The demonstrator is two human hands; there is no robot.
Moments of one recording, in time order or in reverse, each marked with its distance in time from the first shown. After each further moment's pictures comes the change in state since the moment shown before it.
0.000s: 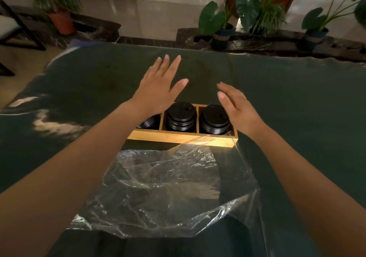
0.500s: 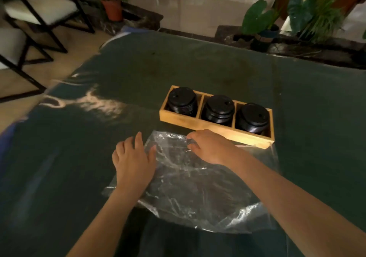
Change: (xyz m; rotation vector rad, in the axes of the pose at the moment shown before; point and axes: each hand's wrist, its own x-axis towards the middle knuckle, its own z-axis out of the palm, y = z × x) left_hand -0.212 -0.036 0.044 0.104 0.042 -0.789; right_hand -0.043 -0.070 0.114 -0.481 -0.750 -0.178
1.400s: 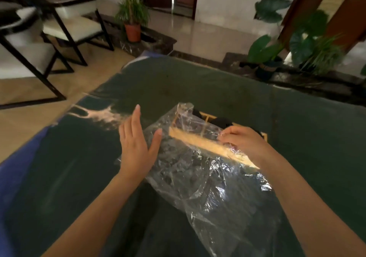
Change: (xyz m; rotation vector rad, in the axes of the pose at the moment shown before) left_hand -0.001 0.007 -0.070 -0.474 0.490 0.263; right_hand -0.060 0.006 -0.072 0.848 0.284 0.206
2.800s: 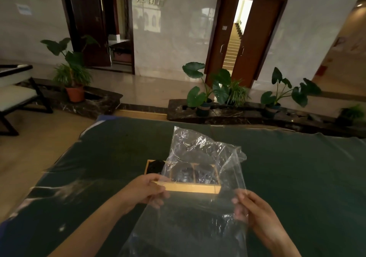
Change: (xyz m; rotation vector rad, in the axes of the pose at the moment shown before) left_hand 0.070 0.063 -0.068 -0.708 -1.281 -0.303; right_hand -0.188 0.014 -0.019 0.815 0.395 -0.037
